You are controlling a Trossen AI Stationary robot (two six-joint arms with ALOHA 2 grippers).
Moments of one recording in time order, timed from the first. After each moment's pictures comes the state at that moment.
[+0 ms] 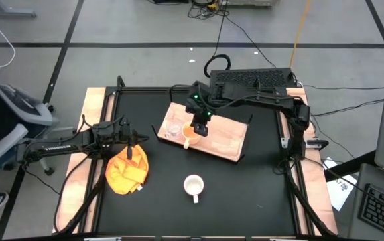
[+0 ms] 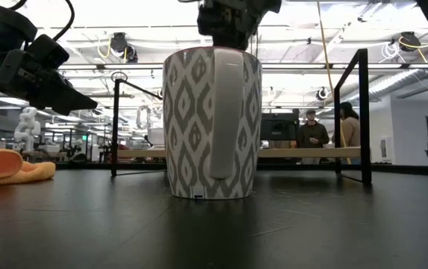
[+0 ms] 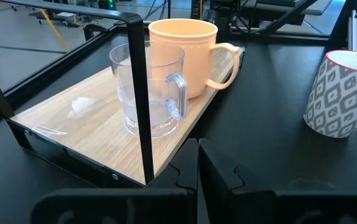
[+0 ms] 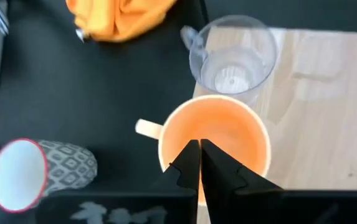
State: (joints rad) left arm 0.24 0.26 0.04 -0.06 0.13 0.00; right arm -0.27 1.90 1.80 -0.92 -0.34 -0.03
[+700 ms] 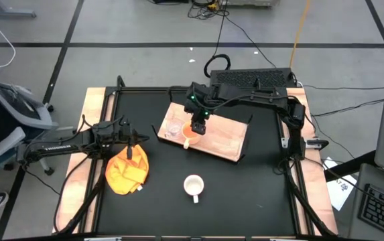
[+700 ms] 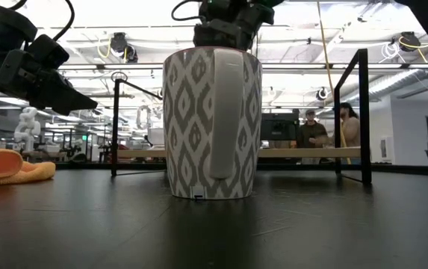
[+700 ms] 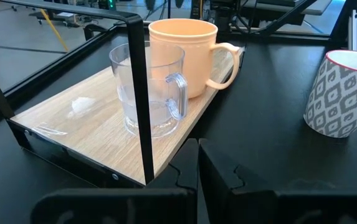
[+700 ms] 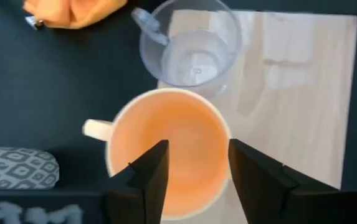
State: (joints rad) left arm 0.24 0.26 0.04 -0.06 0.13 0.00; right arm -0.29 1.96 1.80 -0.91 -0.25 -0.04
